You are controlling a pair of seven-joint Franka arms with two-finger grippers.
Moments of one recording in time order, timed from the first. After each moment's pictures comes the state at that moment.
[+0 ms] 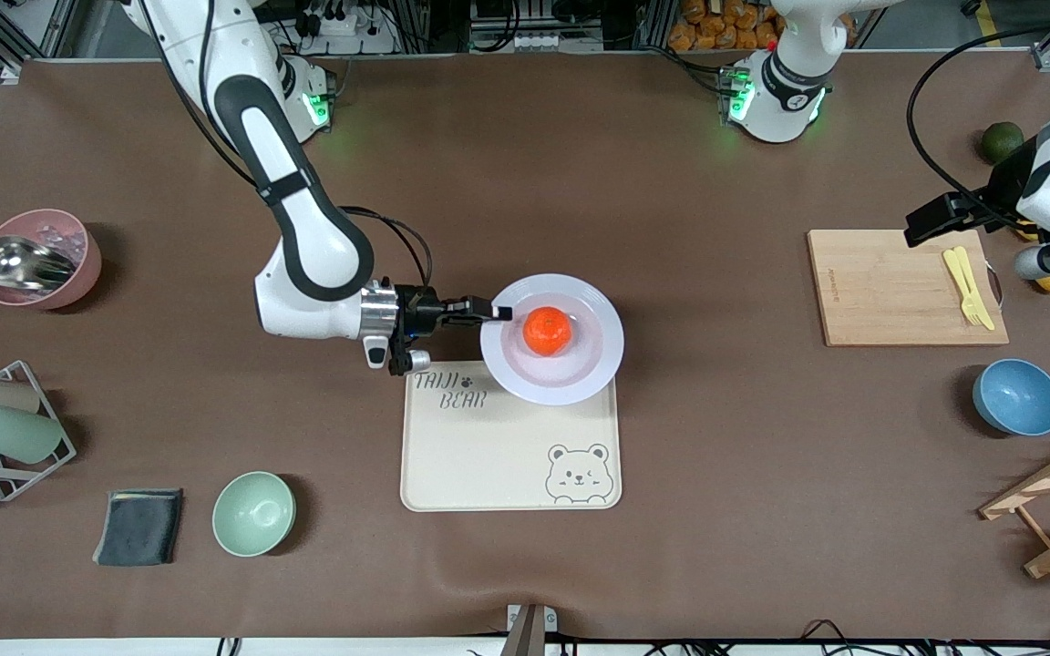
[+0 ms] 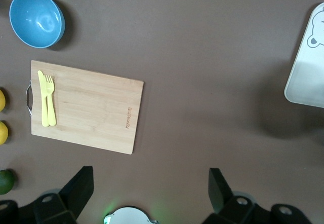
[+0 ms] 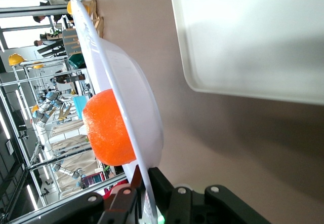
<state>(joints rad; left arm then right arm) 0.16 0.03 -0.25 -1.54 0.01 1.46 -0.27 0.52 0.54 -0.05 -1.82 1.49 2.11 -0.47</state>
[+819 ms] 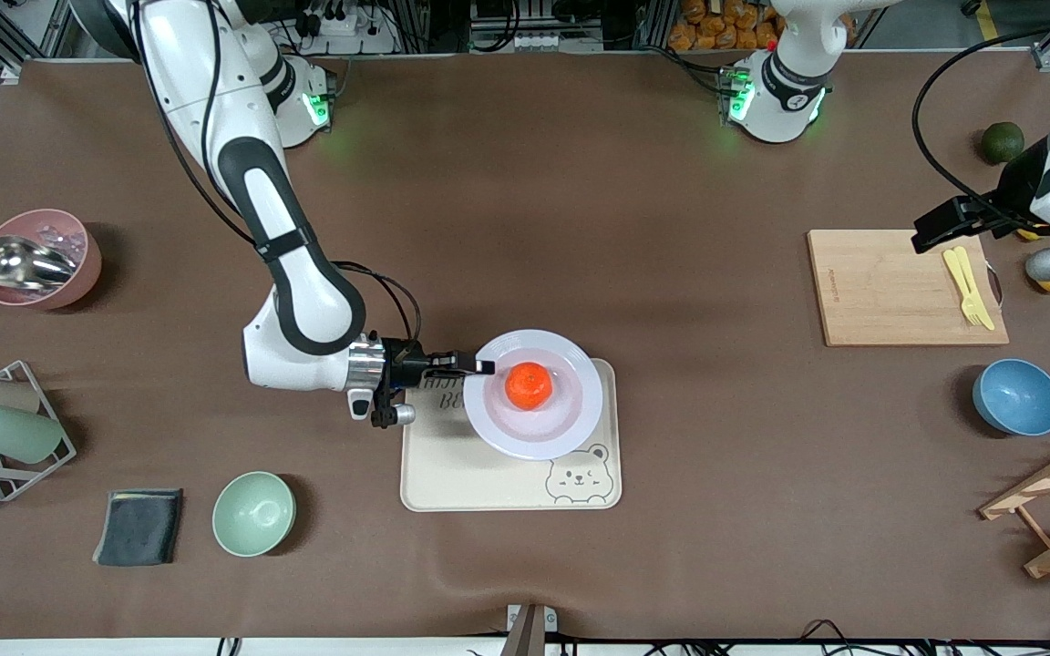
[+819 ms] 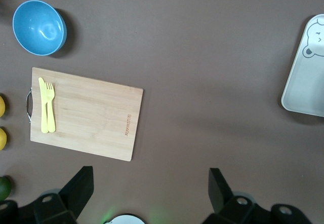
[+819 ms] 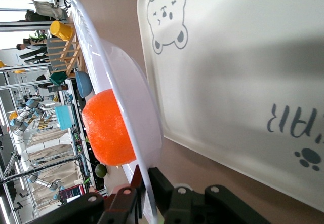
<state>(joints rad) 0.17 0.03 -0.25 -1.54 0.01 1.49 -0.27 0.45 0.71 -0.06 -1.63 1.39 2.11 -0.46</state>
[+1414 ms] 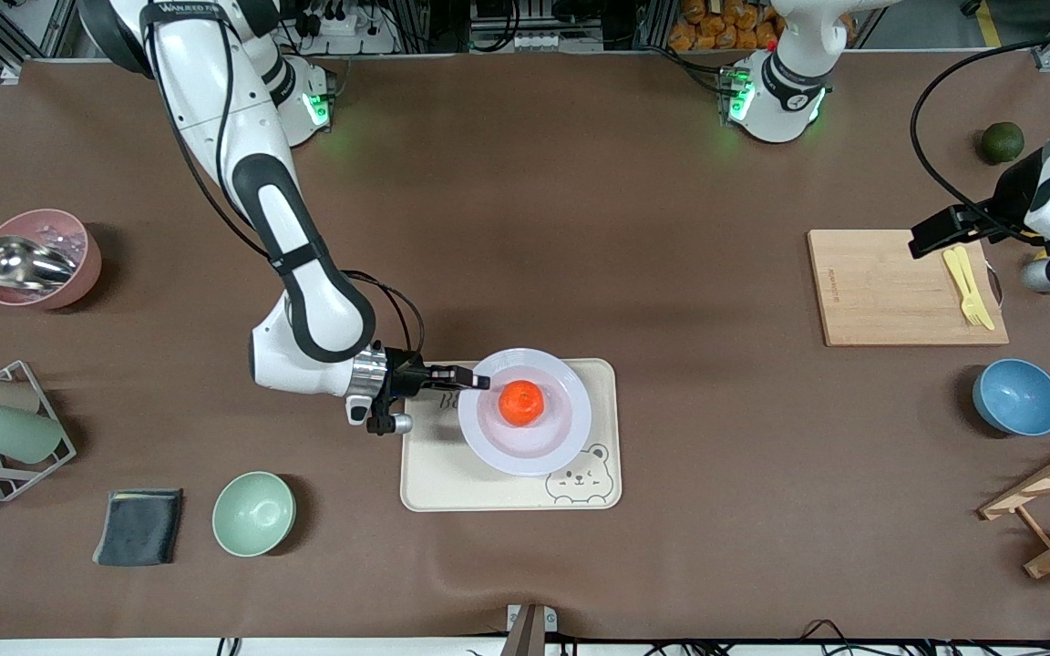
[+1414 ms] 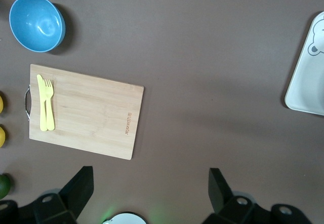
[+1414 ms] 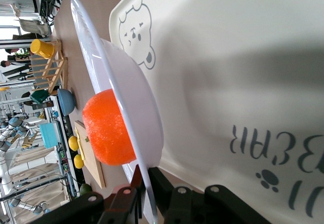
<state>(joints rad) 0.17 0.05 -0.25 -1.55 0.01 1.49 -0.27 0.45 0.76 -0.05 -1.62 1.39 2.21 -0.46</state>
